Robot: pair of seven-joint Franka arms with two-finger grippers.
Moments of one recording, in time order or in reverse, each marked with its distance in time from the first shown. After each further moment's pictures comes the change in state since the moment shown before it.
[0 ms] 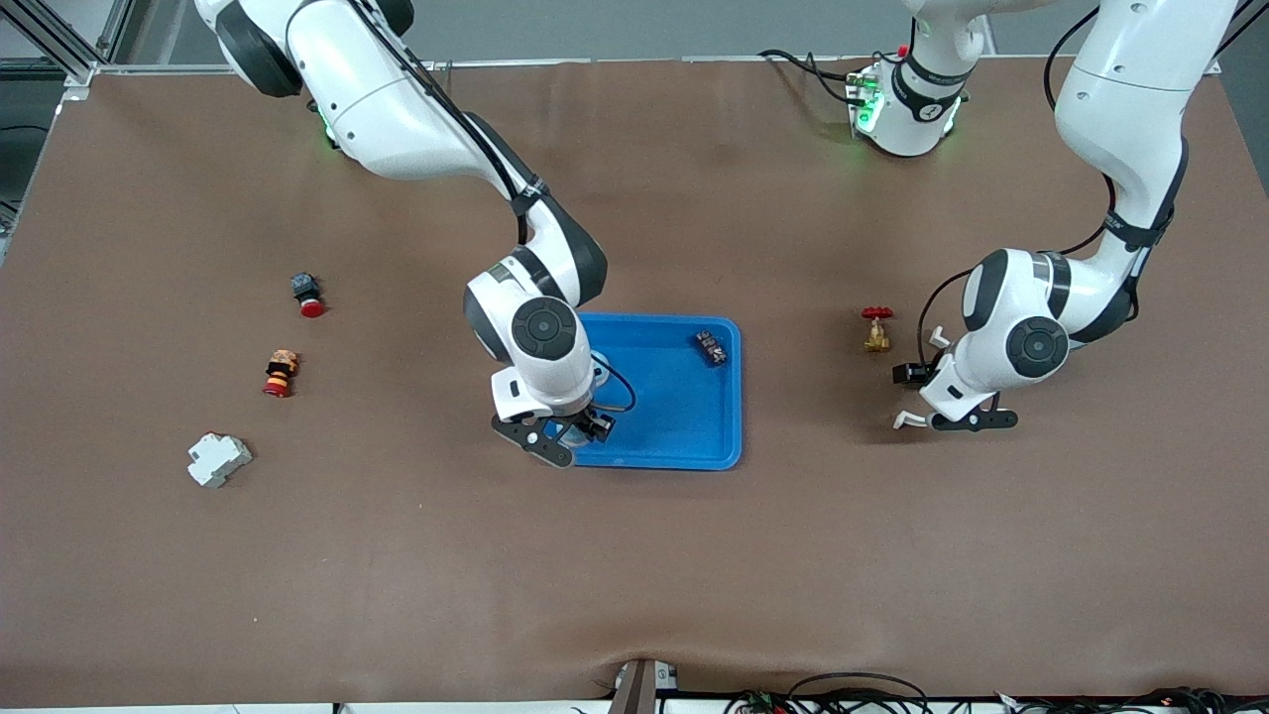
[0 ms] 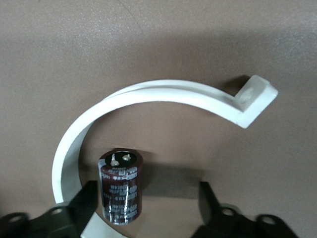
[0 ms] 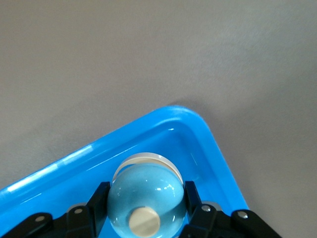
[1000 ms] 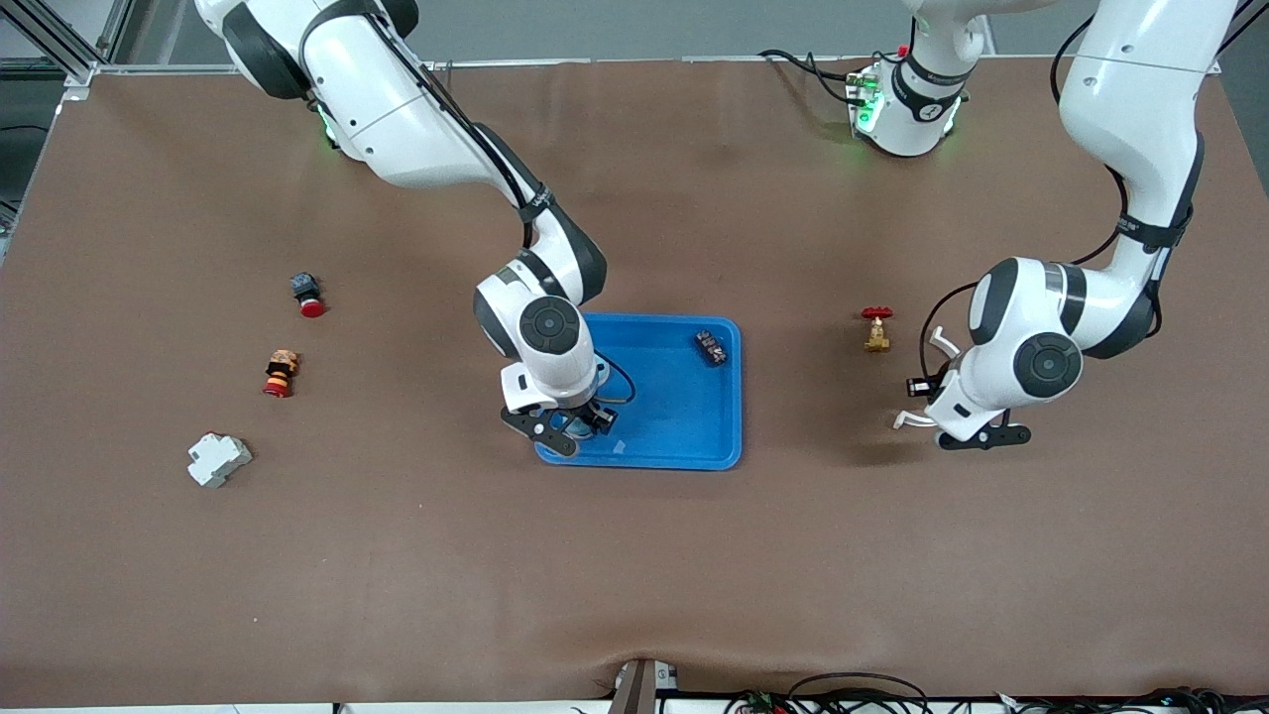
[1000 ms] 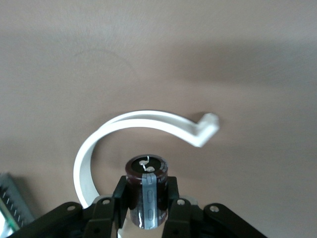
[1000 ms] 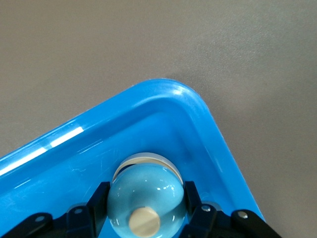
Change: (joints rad) left arm -0.065 -0.003 -0.021 0.227 -0.002 -0.255 -0.133; right arm 0.010 0.005 -0.002 -0.098 0.000 0.106 0.023
